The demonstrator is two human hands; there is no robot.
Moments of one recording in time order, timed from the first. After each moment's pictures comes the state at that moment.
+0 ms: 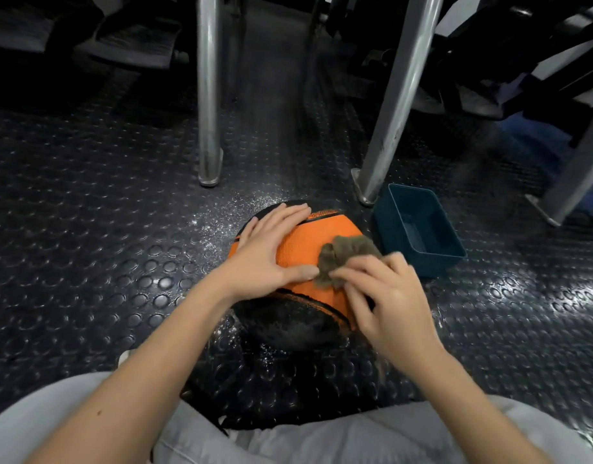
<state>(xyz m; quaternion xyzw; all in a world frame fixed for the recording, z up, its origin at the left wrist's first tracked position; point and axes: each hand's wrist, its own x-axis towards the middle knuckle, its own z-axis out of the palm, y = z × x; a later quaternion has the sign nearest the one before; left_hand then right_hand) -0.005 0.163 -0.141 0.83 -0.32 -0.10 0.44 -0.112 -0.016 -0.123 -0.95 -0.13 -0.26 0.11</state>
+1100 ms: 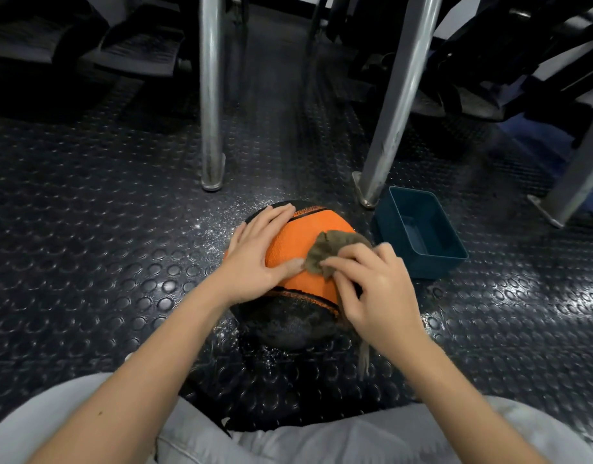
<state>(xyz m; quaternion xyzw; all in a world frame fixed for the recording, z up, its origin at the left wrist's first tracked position) -0.006 0.173 -0.146 0.84 -0.28 -0.07 0.45 -0.099 -0.004 -0.119 -0.95 -0.11 -0.27 0.13</state>
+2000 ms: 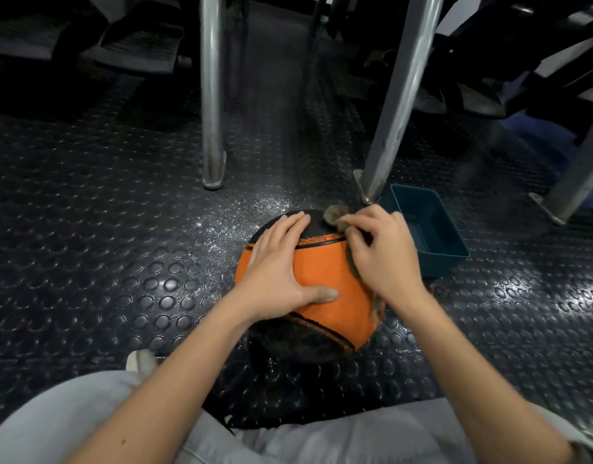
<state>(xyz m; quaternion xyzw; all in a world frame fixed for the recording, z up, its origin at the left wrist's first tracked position) -0.031 0.154 -0.136 0.85 -0.28 -0.10 0.43 -0.053 -0.012 -0.108 -0.96 0.02 -0.22 0.18</state>
